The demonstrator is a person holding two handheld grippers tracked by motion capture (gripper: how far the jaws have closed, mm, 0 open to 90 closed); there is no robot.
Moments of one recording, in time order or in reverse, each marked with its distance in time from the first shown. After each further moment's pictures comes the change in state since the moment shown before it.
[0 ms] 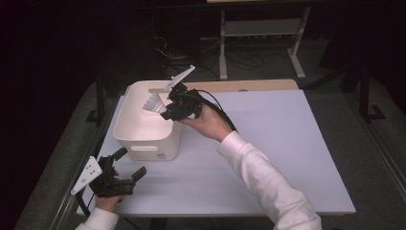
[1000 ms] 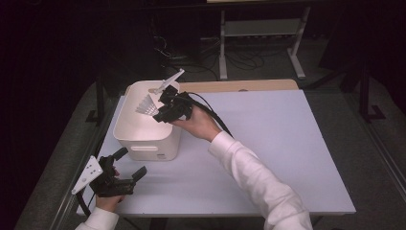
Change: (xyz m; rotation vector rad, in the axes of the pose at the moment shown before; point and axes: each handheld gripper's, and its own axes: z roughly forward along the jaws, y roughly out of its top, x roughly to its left) left arm 0.001 0.000 0.001 0.001 -0.003 -0.001; right arm 0.000 0.006 0.031 0.006 0.022 0.001
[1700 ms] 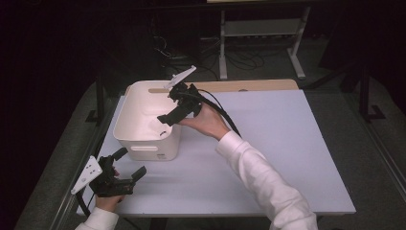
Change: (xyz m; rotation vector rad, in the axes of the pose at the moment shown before) left arm 0.001 0.000 -0.001 0.008 0.004 -0.001; right arm -0.010 -0.010 -0.025 -0.060 -0.070 0.017
